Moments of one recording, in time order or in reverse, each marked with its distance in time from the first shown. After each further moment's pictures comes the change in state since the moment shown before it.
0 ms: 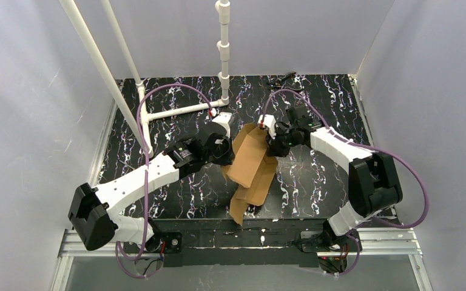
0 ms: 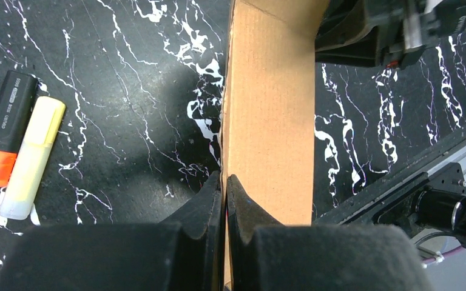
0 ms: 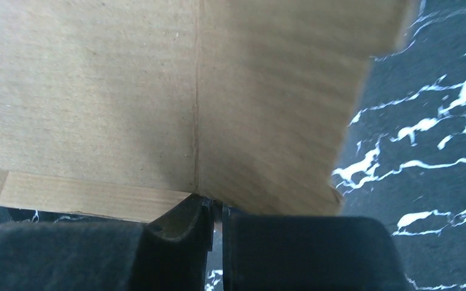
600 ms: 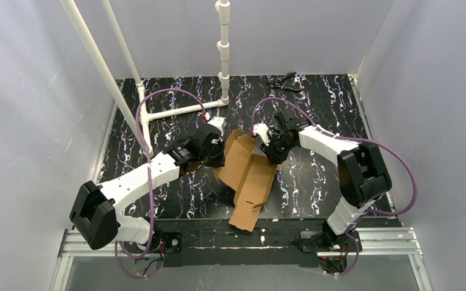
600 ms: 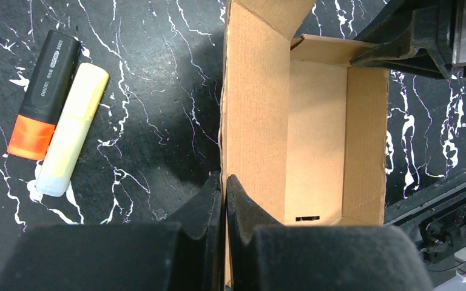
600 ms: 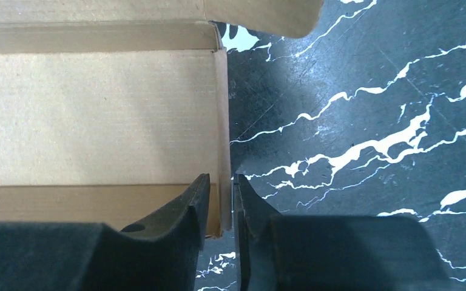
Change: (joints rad) left arm 0.074 0.019 -0.074 -0.023 0.018 0.024; right arm 0.097 0.108 0.060 -0.148 0.243 0.010
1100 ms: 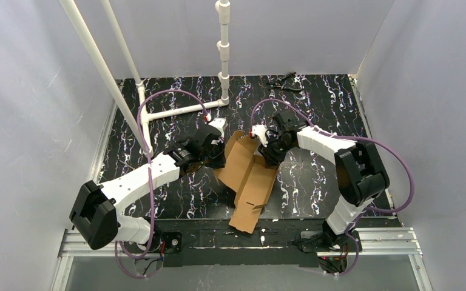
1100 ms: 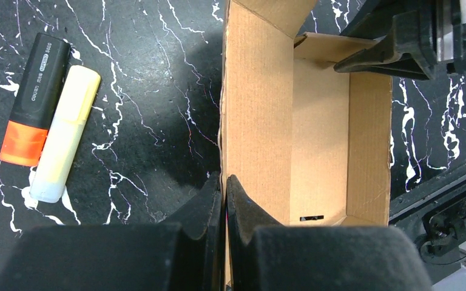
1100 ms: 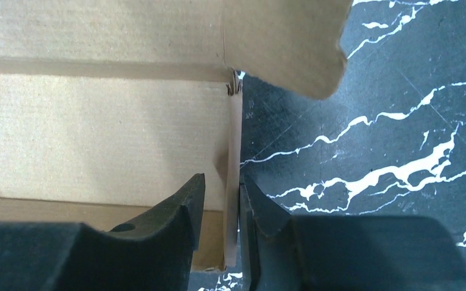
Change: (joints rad) left arm 0.003 0.000 -0.020 0.024 0.024 0.023; right arm 0.005 0.026 -0.007 0.019 -0.063 0.005
